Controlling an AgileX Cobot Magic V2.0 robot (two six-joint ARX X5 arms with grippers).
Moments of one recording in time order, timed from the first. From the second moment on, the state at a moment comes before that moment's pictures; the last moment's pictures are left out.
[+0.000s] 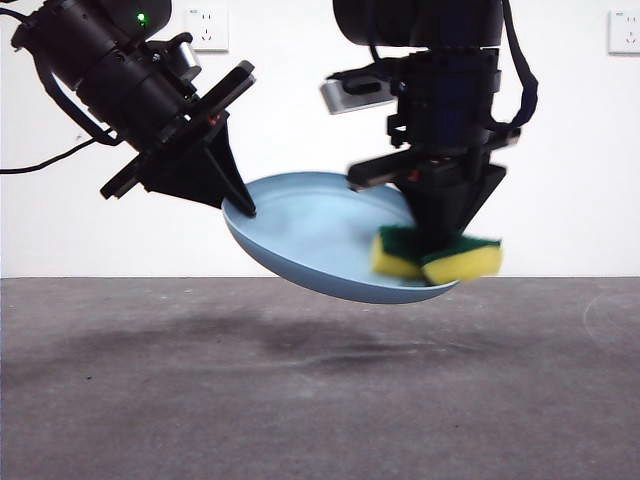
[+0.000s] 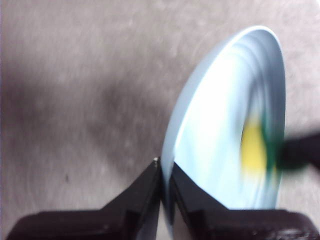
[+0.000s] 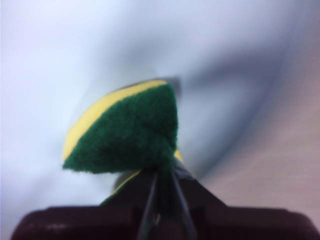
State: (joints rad) left arm -0.41 1.58 1.09 -0.29 0.41 -0.28; right arm 0.70 1.70 1.27 -0.75 0.40 -0.04
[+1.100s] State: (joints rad) left arm -0.32 1.59 1.09 -0.32 0.04 -0.05; right arm 0.62 1.54 1.26 -0.51 -0.22 0.01
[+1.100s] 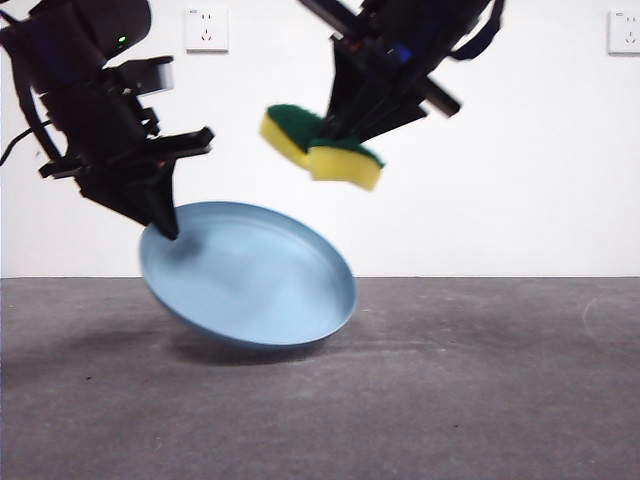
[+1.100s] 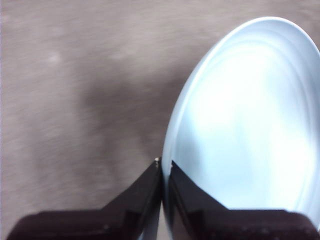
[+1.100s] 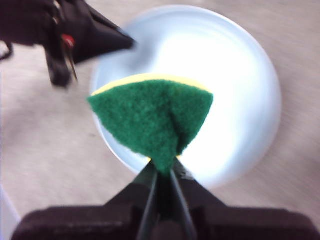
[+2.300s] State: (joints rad) left arm -0.33 1.52 1.10 -0.37 0.19 -0.07; right arm 0.46 1.66 1.26 -0.54 -0.02 0.07
